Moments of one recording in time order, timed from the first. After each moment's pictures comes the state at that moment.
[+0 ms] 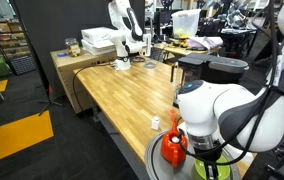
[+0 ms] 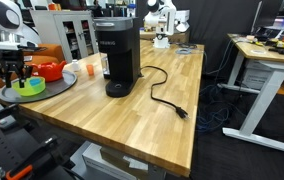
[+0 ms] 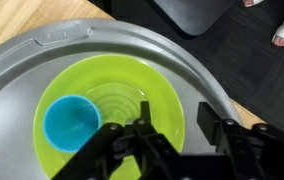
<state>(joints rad) 0.48 0.51 0.35 -2.26 -0.08 2.38 0.06</state>
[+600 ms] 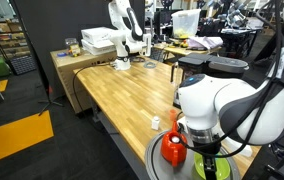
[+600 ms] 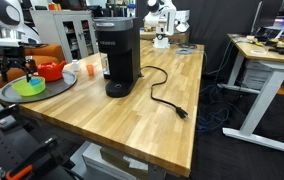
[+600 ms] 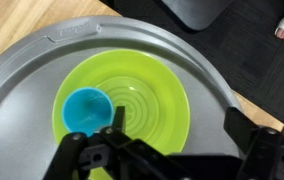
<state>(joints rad) 0.47 0.47 0.35 -2.27 -0.07 2.38 0.06</state>
